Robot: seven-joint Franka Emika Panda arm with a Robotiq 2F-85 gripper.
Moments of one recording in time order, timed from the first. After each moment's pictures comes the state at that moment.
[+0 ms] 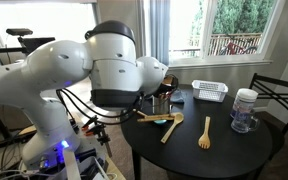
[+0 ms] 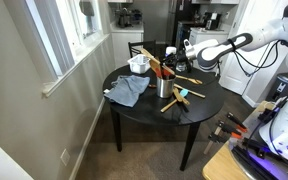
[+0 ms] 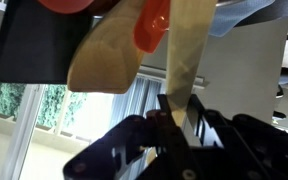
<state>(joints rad) -1.28 1.27 1.07 -2.22 -0.82 3.37 -0.97</state>
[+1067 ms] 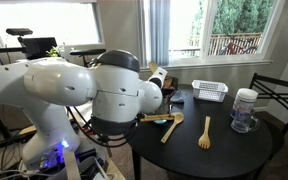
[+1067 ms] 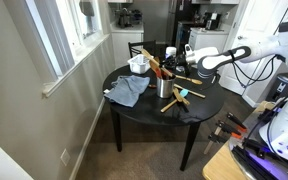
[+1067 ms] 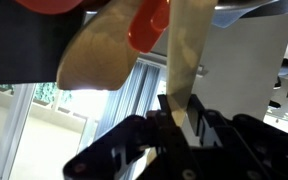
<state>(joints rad) -1.32 1.47 1.07 -2.16 -1.05 3.35 -0.98</state>
